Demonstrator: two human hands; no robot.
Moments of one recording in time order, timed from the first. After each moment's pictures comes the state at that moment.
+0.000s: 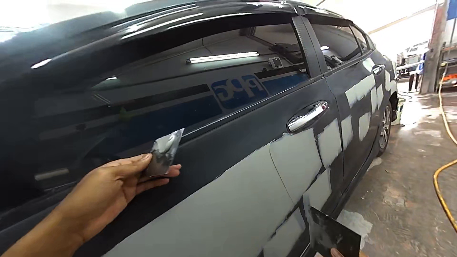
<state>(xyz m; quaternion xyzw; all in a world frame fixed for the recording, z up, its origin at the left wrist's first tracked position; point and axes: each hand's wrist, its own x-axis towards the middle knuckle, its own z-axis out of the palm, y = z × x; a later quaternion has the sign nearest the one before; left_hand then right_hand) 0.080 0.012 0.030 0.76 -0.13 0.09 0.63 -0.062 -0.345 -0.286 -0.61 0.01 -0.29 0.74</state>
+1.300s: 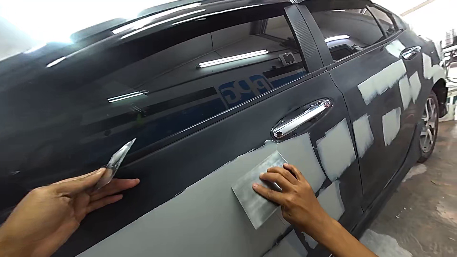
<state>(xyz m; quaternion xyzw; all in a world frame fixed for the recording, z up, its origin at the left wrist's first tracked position) 0.032 -0.099 0.027 0.79 0.09 0.27 0.55 0.118 -0.398 -0.190 -0.77 -0.28 -0.56 0.15</state>
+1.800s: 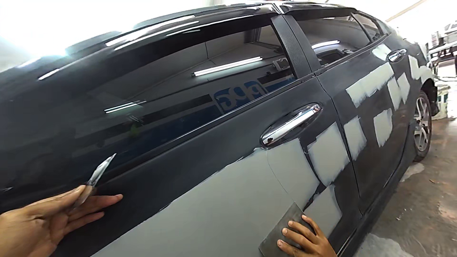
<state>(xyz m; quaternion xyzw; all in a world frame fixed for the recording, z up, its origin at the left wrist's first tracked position) 0.068 -0.024 0.019 0.79 -0.01 0.22 0.57 0.121 -0.435 -0.367 -0.77 -0.30 -0.54 0.14</state>
